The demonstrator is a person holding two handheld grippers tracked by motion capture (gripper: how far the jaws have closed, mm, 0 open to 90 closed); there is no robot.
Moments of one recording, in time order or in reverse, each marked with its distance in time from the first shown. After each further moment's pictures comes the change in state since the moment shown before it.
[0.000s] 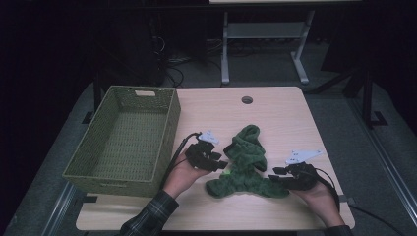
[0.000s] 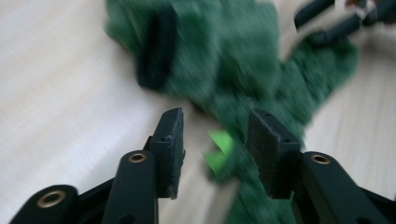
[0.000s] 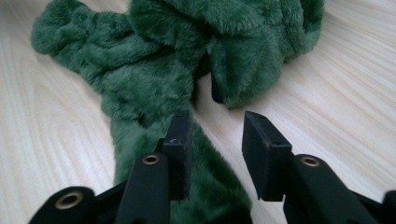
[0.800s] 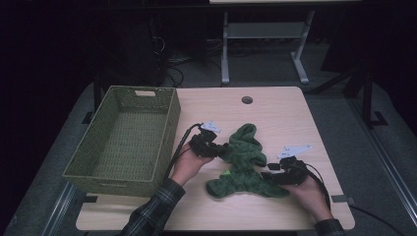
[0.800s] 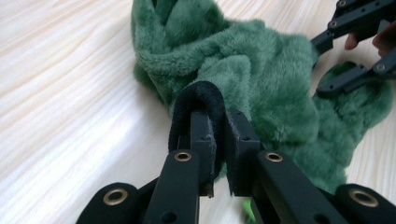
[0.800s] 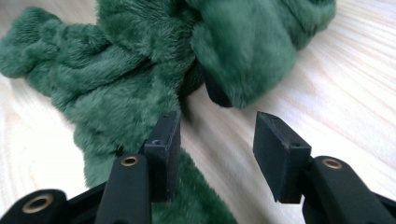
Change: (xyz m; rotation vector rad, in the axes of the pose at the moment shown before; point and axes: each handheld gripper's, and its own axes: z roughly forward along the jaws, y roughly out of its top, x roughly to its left) left arm 0.025 0.007 0.014 -0.030 0.004 -0.043; right arm -0.009 0.009 0.028 0.019 0.016 0.067
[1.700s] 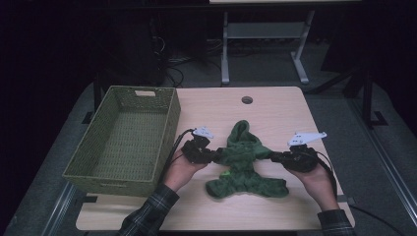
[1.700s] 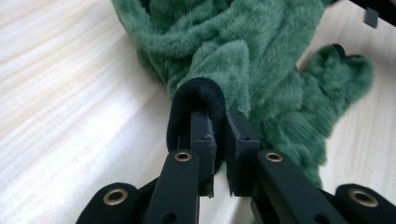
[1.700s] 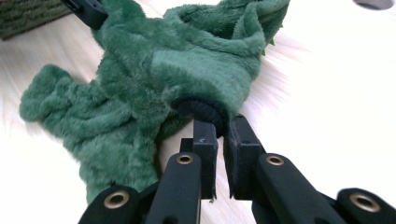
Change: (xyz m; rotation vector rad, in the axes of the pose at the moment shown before) left arm -0.011 -0.017 -0.019 0.012 -0.009 -0.002; right arm -0.012 0.028 -0.039 -0.113 -0.034 -0.055
